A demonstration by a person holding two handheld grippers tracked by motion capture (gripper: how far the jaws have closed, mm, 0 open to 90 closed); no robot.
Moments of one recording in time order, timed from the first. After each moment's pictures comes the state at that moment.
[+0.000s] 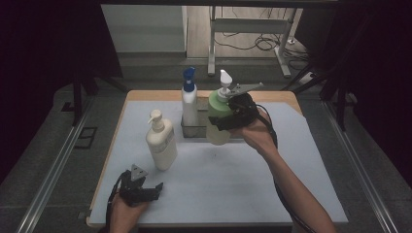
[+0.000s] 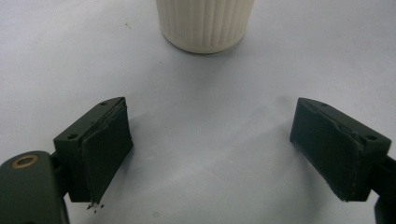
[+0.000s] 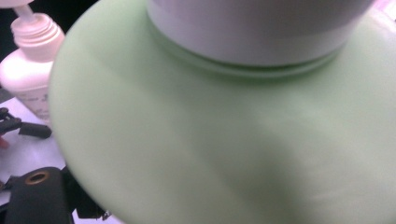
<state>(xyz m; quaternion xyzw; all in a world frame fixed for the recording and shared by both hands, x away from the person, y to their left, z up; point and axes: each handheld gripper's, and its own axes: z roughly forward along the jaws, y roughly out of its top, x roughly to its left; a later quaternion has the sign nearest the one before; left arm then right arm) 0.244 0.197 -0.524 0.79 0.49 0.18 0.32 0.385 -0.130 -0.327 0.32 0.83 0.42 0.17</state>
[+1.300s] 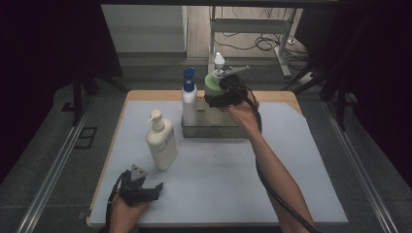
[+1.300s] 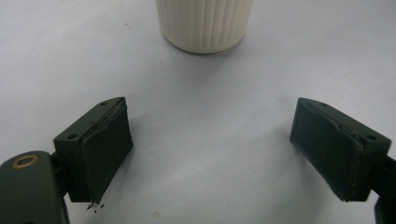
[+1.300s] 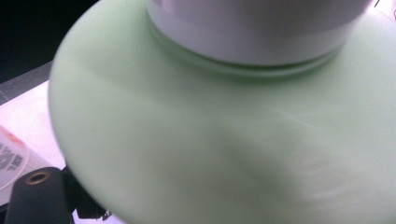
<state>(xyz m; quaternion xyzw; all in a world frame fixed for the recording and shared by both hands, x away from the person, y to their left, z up) 0.244 0.197 -0.524 0.79 0.49 0.18 0.32 0.458 -0.107 -0.337 0.37 0.81 0.40 0.22</state>
